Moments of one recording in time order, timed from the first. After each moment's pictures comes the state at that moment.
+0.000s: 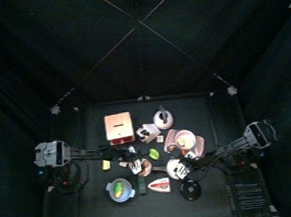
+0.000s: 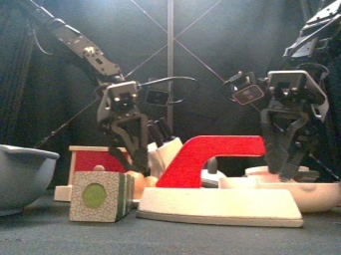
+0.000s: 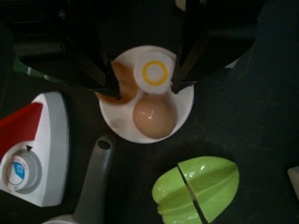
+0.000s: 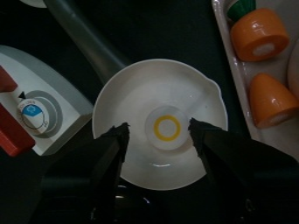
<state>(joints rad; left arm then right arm) 0.07 0.01 0.64 -0.20 0.39 0.00 0.23 -0.12 0.82 -0.46 0.49 1.34</state>
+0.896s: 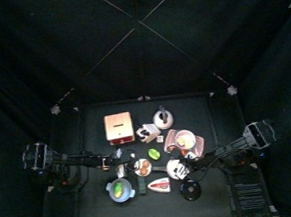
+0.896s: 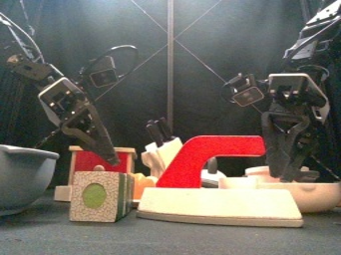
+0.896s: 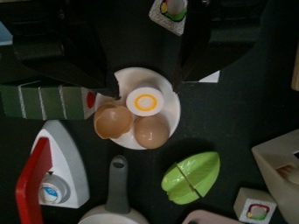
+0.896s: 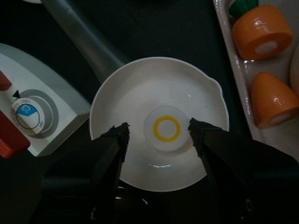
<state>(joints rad) -0.01 -0.10 1.06 -0.05 -0.39 0.00 0.23 -0.10 0.81 -0.47 0.49 1.34</state>
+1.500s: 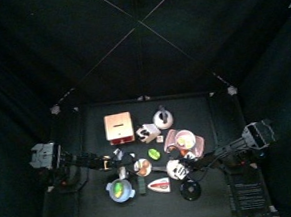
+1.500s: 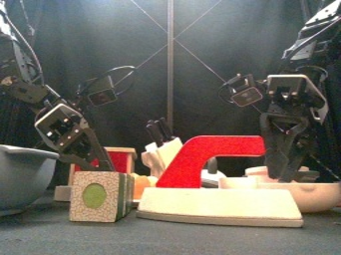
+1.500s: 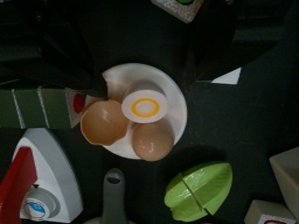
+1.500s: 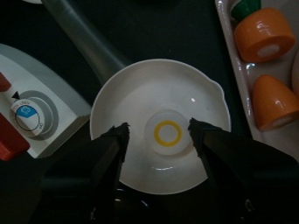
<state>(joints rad) -0.01 0.09 1.01 -0.07 -0.46 0.00 0.23 -0.10 0.81 -0.47 0.49 1.34</state>
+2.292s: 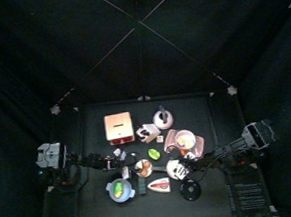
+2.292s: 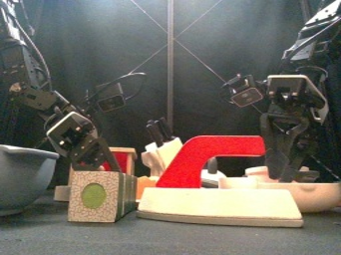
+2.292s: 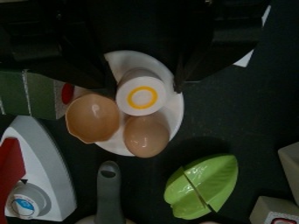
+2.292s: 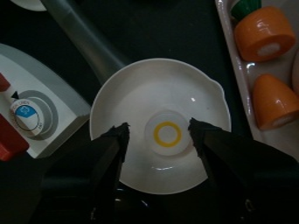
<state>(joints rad) 0.00 0.13 0.98 -0.07 -0.48 0.00 0.23 -0.10 0.81 -0.47 0.49 1.34</state>
